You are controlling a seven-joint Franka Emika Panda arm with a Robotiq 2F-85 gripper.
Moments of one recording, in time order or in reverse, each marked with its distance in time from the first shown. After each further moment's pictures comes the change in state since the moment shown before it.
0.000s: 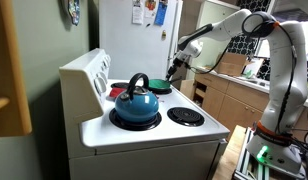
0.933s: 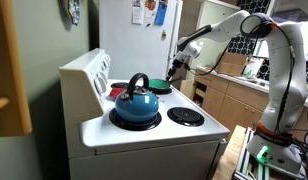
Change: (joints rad) arm -0.022 0.024 0.023 0.023 -0.011 -0.056 0.018
